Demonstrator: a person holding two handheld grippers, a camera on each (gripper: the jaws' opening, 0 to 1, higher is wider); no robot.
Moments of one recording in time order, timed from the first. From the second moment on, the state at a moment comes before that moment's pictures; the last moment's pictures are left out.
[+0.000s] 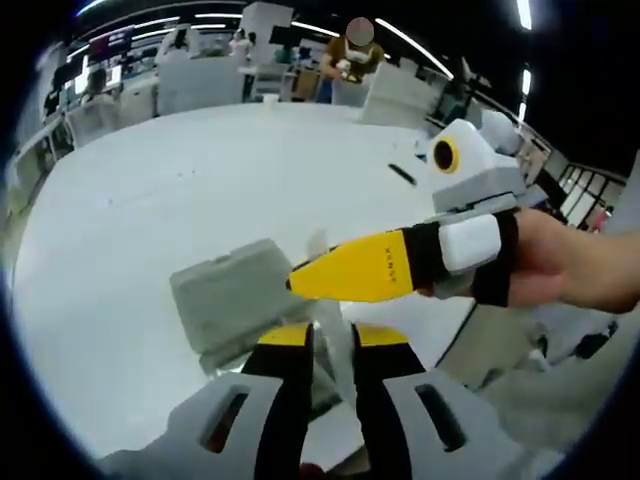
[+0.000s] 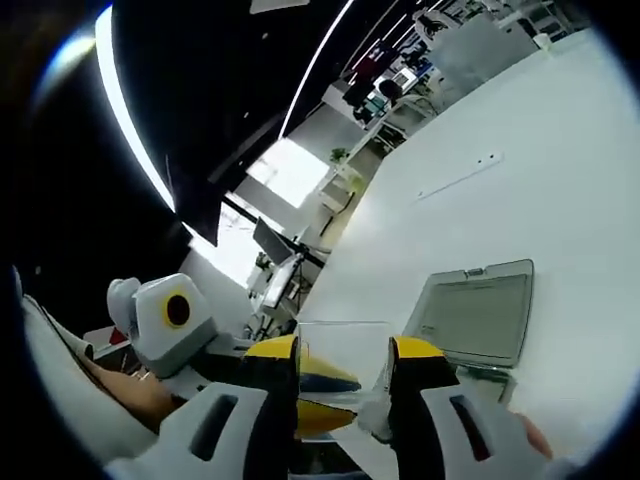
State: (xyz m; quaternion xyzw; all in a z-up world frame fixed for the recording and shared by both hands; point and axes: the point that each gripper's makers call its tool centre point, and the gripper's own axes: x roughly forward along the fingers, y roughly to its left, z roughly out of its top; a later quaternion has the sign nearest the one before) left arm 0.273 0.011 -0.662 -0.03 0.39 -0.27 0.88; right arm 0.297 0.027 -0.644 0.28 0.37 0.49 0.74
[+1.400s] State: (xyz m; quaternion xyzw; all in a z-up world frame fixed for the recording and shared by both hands) left arm 0.275 0.019 -0.663 -0.05 0.40 -0.24 0.88; right arm 0.299 0.032 -0.643 0.24 0.37 0.46 0.77
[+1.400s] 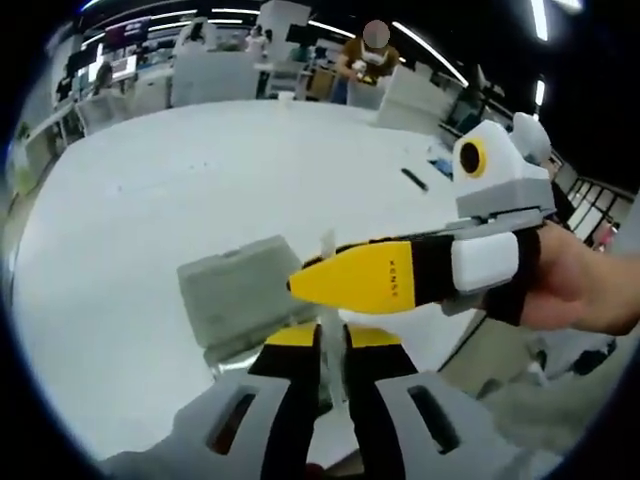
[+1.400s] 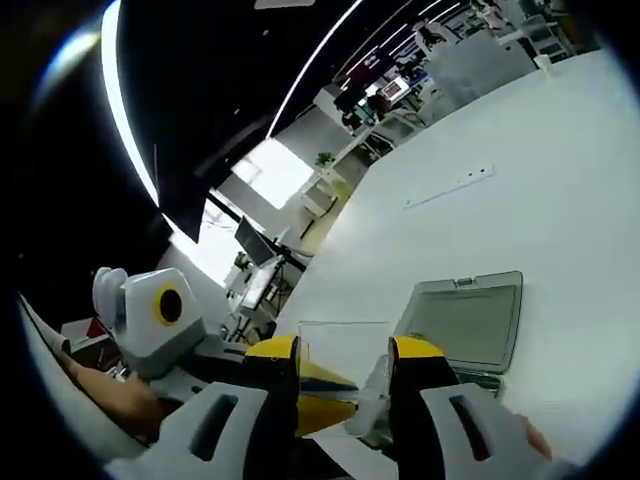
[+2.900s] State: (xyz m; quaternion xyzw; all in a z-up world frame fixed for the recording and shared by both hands) left arm 0.272 0.027 -0.669 -0.05 0.43 -0.28 0.86; right arm 0.296 0.030 -0.651 0.25 0.39 0.44 0.76
